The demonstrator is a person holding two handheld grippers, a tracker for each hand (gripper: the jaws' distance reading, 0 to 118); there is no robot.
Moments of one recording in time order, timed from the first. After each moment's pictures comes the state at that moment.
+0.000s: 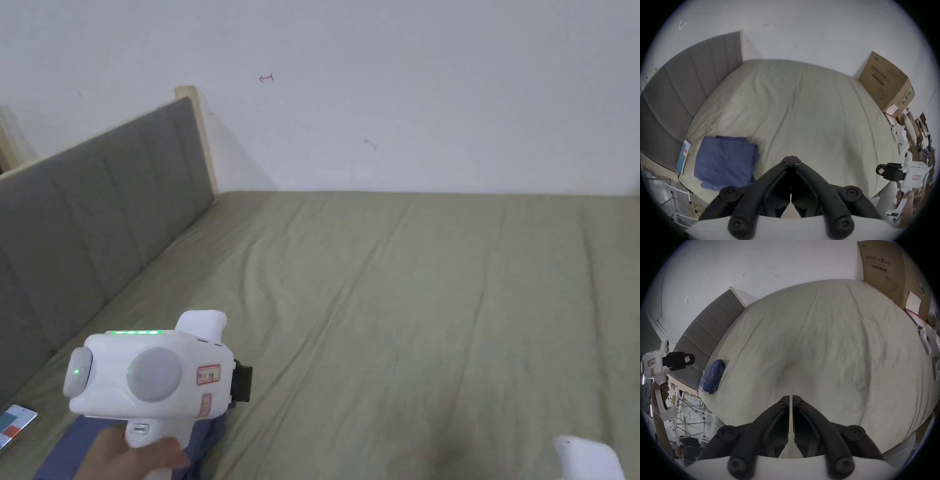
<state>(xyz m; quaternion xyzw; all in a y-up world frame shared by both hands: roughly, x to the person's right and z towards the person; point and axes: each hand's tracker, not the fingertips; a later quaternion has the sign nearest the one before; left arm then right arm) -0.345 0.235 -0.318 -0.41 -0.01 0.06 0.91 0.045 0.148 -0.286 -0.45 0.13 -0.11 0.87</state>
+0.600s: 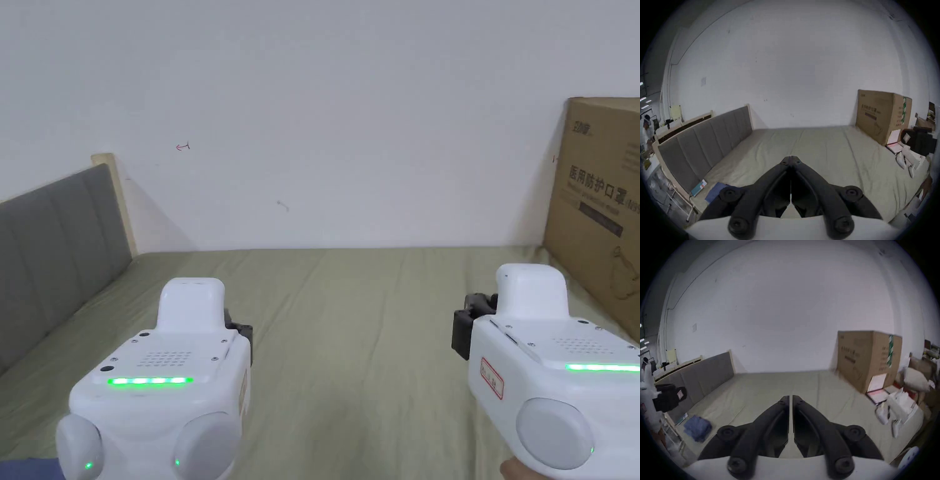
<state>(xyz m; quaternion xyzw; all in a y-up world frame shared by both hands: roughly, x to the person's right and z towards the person) -0.171 0.322 -0.238 -0.11 0.06 -0.03 0.99 0.098 0.319 -0.253 -0.09 0.01 -0.03 1.00</state>
